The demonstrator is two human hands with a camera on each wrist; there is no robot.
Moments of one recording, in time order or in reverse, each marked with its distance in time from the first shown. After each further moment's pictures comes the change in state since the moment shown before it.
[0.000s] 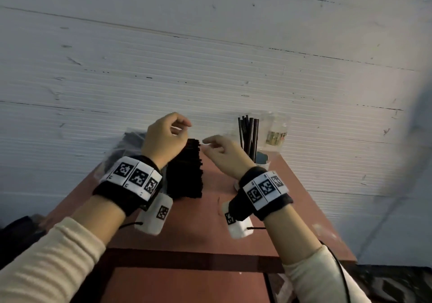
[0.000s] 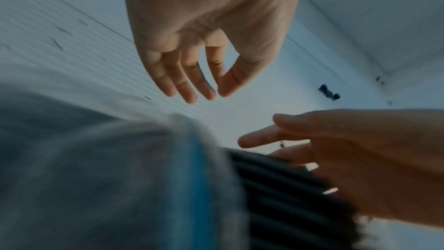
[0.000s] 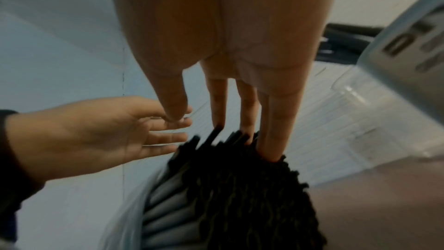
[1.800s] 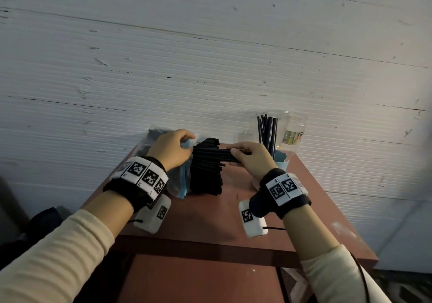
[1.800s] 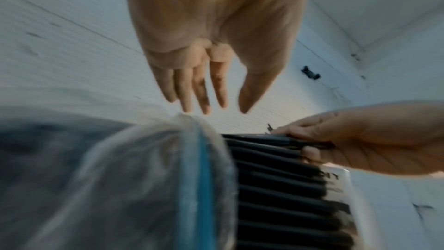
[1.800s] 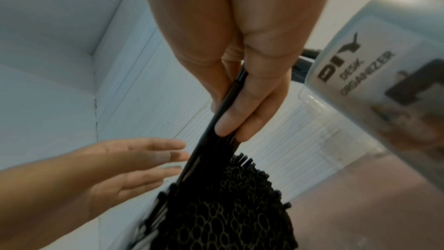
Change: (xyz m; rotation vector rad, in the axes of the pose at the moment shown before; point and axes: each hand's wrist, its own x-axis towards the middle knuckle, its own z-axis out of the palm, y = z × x) left_hand -0.006 -0.045 -0.030 0.267 -0.306 -0.100; right_hand -0.002 0.022 0.010 0.391 0.108 0.098
